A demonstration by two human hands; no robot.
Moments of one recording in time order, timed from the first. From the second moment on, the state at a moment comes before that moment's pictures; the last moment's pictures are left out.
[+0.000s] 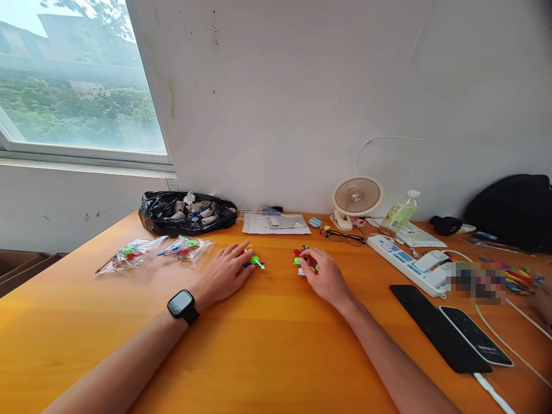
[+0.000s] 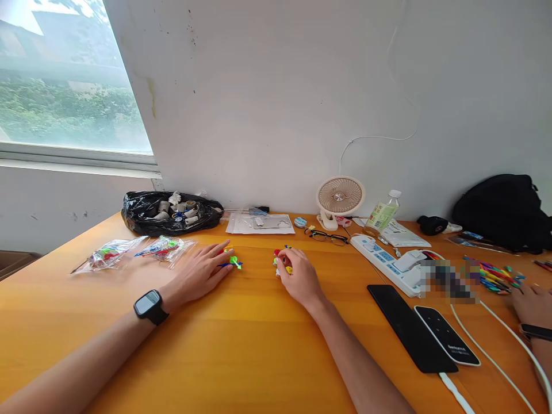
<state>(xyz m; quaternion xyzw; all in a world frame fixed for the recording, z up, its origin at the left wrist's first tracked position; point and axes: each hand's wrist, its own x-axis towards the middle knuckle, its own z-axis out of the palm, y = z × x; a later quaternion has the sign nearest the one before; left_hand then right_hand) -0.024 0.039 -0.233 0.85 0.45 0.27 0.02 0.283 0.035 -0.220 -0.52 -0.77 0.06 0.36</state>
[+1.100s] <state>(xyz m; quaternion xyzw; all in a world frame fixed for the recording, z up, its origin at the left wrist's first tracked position) 0.036 0.070 -0.141 0.62 0.48 0.52 0.32 0.268 0.102 -0.093 -0.36 -0.67 0.31 0.56</state>
